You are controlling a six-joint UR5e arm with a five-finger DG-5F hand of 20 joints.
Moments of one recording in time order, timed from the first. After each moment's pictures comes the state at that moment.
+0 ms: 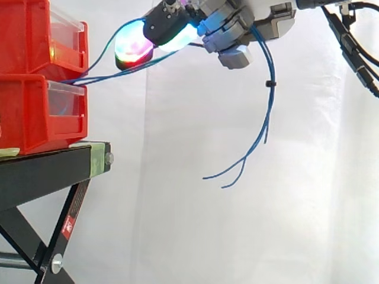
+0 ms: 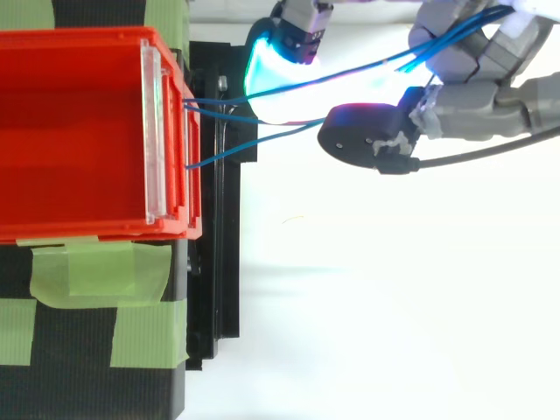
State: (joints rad) arm 0.14 -1.85 -1.45 -3.07 -1.21 -0.59
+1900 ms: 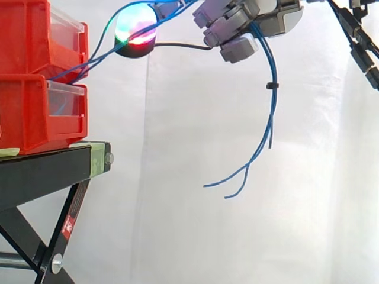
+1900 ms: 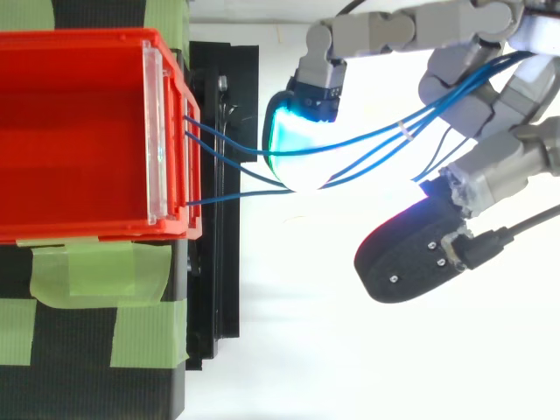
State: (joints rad) arm 0.18 -1.84 -1.45 -3.12 -1.19 -0.44
